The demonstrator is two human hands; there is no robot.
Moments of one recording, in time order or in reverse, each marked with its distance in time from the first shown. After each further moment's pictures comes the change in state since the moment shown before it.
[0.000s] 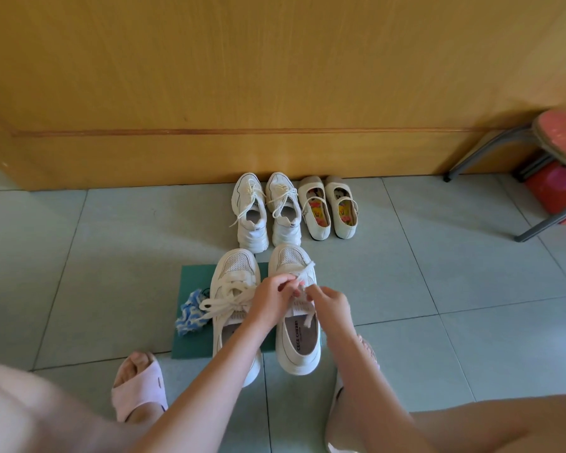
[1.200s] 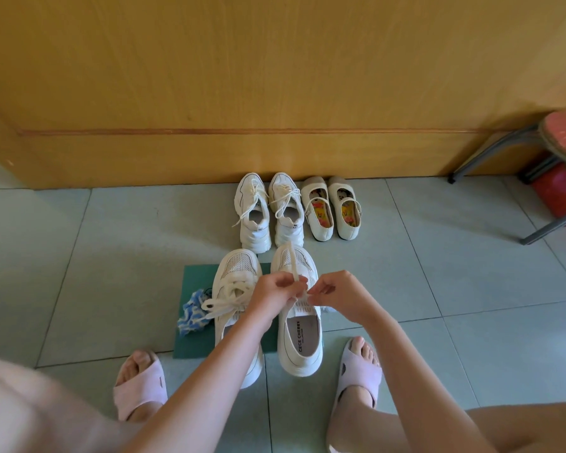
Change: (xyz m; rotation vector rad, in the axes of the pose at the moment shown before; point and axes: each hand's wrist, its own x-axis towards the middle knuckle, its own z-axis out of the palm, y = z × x) left_hand 0.001 0.014 -0.006 -0.349 0.012 -0.248; right_hand 0.036 -0.013 -0.037 -0.537 -0.327 -0.449
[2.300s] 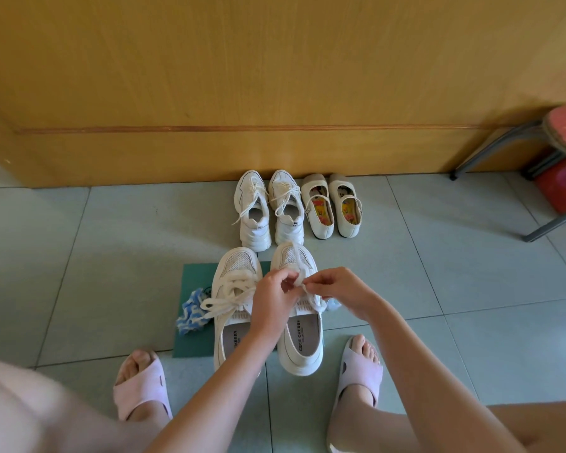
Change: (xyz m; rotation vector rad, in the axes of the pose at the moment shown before) left_hand 0.000 -0.026 0.010 0.331 0.209 0.507; right_hand 0.014 0.006 -0.004 0.308 -0.131 0.105
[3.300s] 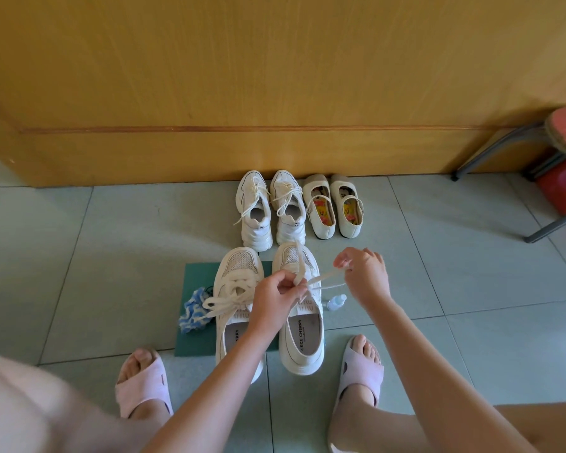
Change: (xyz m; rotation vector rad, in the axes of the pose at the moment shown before) left_hand -0.003 0.008 -0.010 -0.196 -0.092 -0.216; right_hand 0.000 0.001 -0.016 -0.562 0.636 -0.099
